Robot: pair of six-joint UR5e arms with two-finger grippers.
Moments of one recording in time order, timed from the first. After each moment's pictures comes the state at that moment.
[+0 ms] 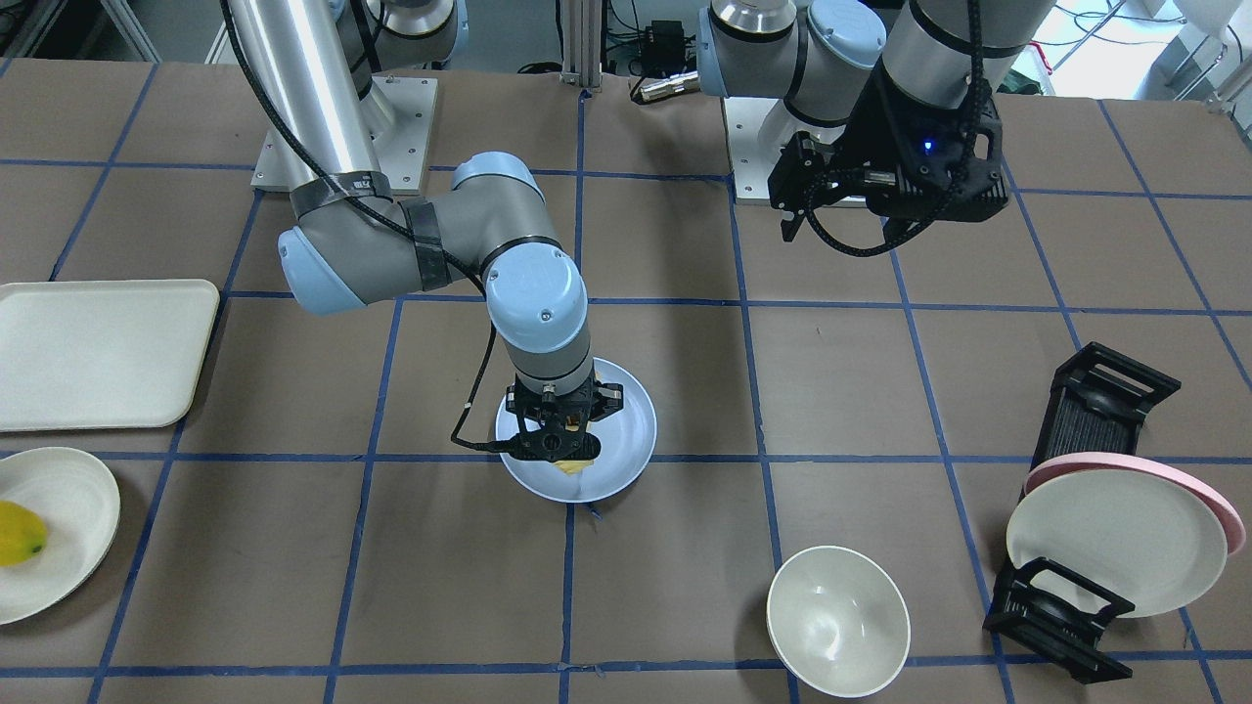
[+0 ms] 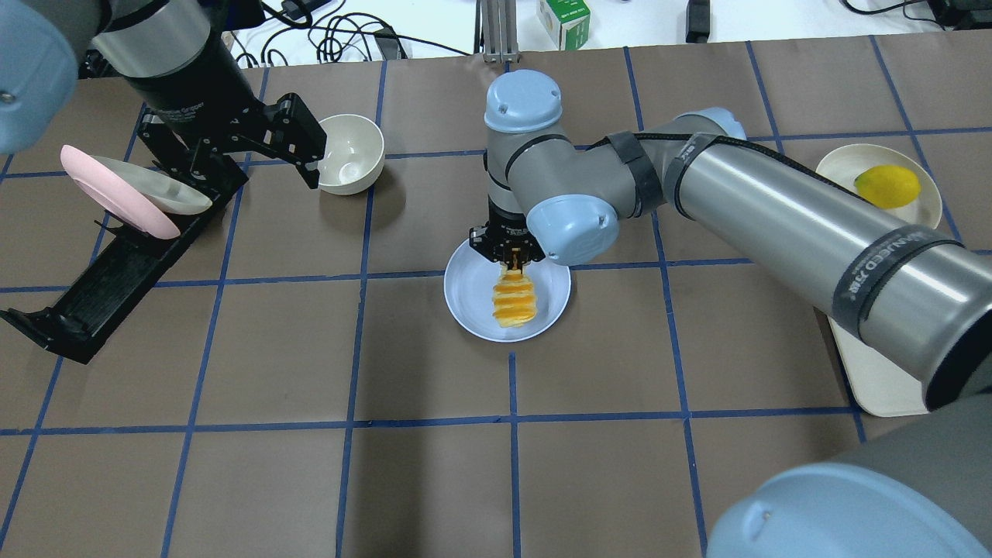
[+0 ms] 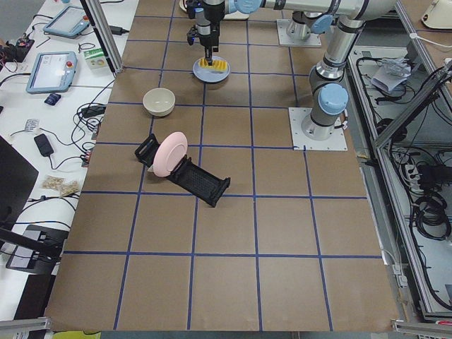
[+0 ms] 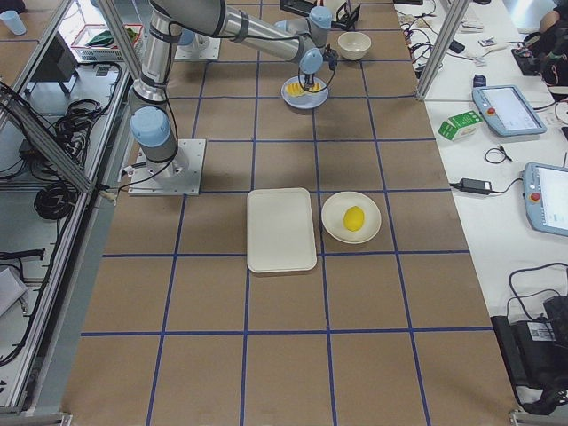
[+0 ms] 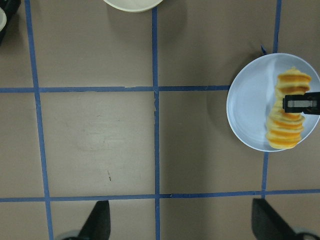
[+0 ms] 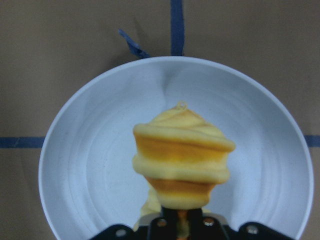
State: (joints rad) left arm -1.57 -1.56 -1.53 -1.65 1.54 0.00; right arm 1.93 -1.06 1.64 -2.11 -1.46 0.37
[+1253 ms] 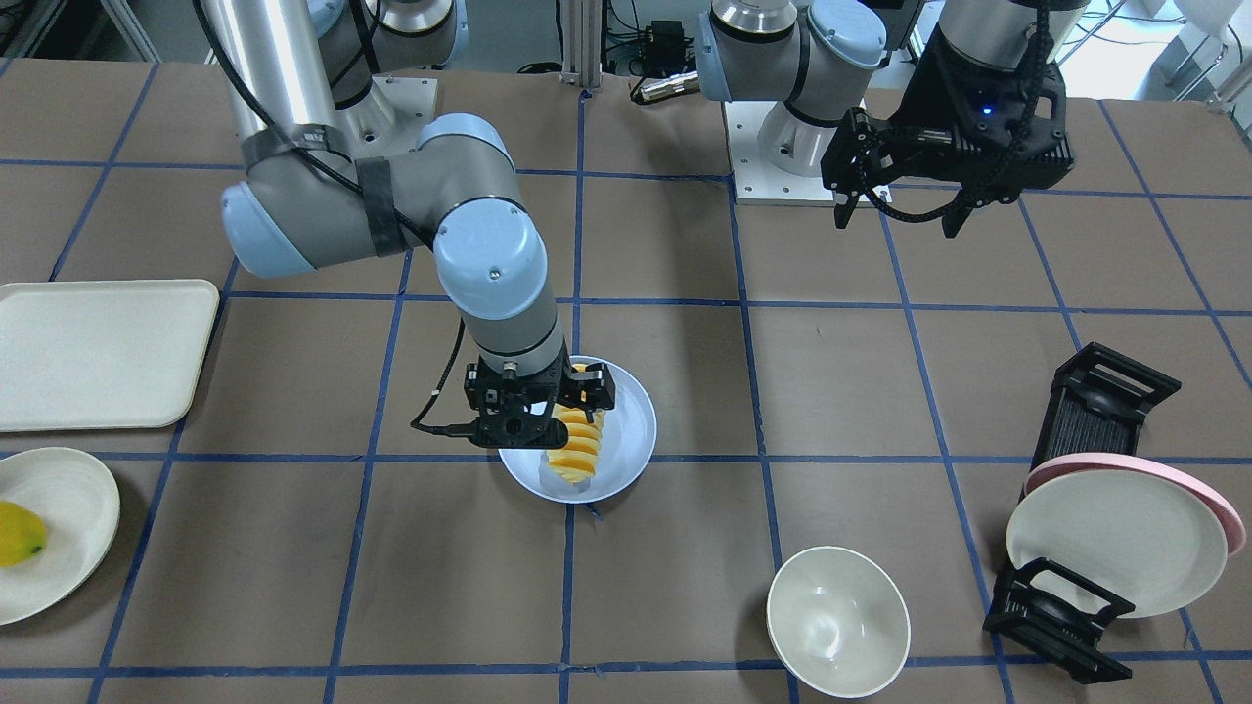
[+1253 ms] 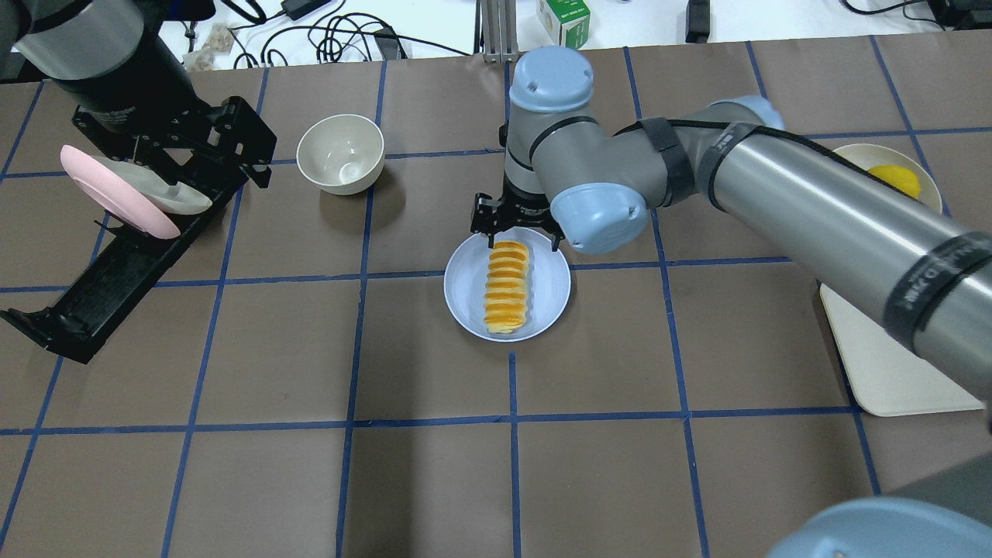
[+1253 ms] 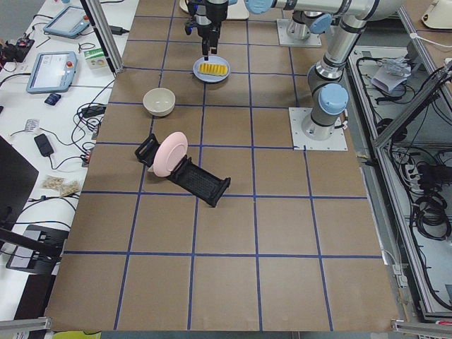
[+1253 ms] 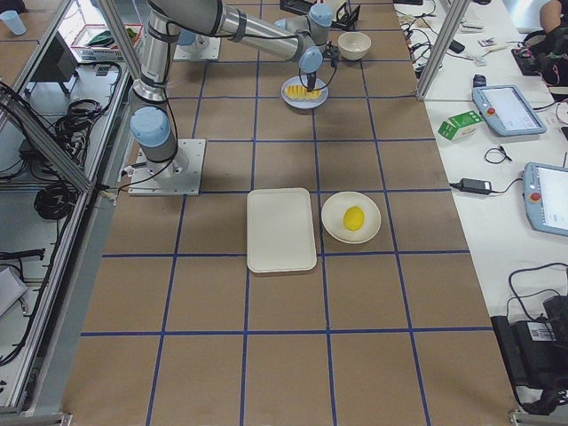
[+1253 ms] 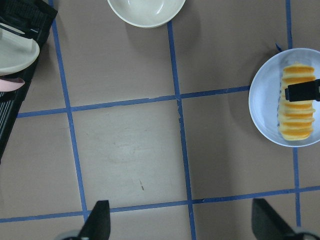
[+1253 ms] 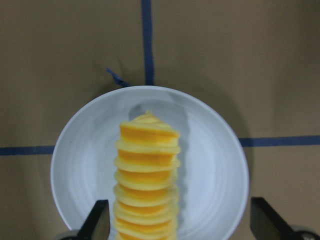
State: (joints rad) left arm -1.51 -1.52 -1.53 -1.62 1.57 0.13; right arm 1.85 -1.18 1.63 -2.02 -1.47 0.34
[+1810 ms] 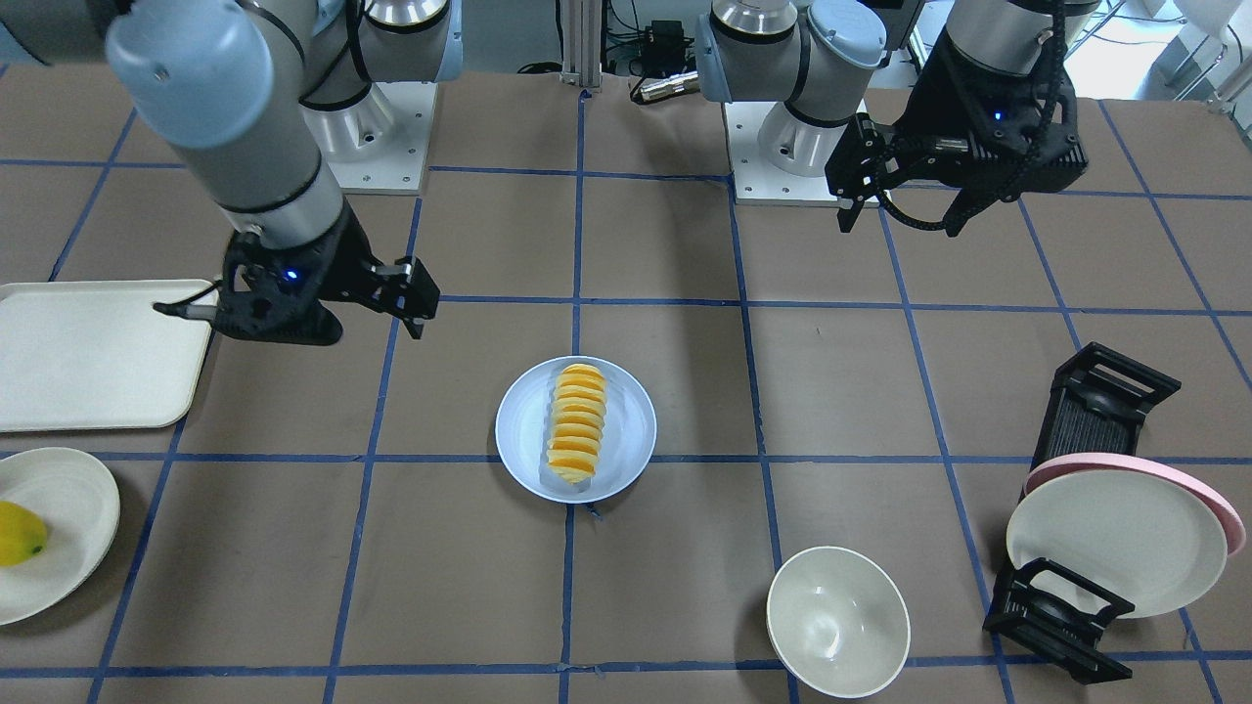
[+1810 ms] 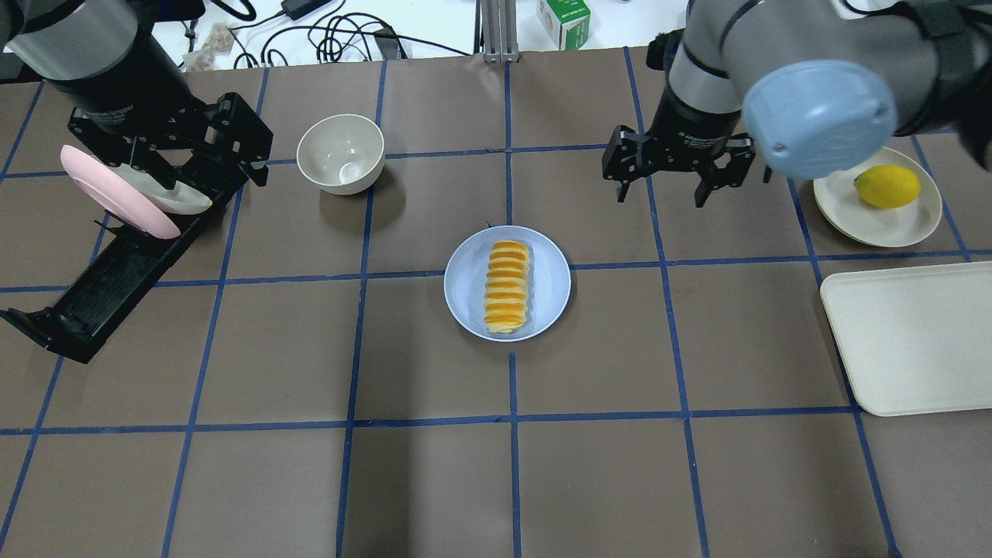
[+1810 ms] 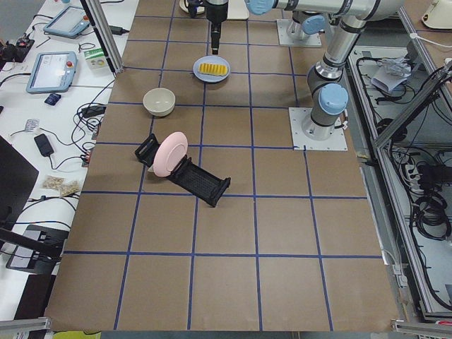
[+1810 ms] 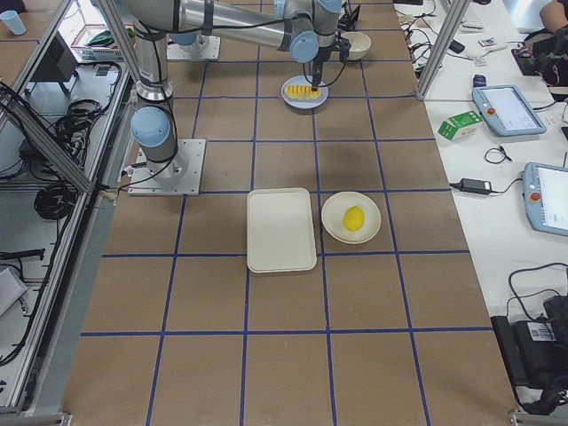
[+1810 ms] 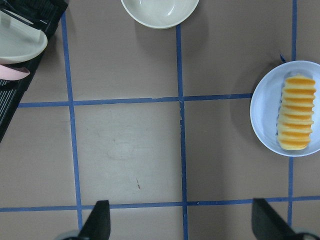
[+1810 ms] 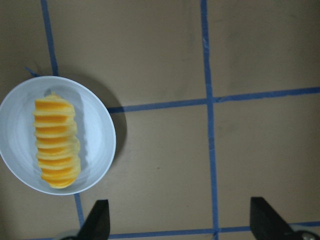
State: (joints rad) left arm -1.50 -1.52 -1.53 -1.63 1.57 0.08; right arm 1.62 -1.47 1.63 -1.70 -1.52 0.14
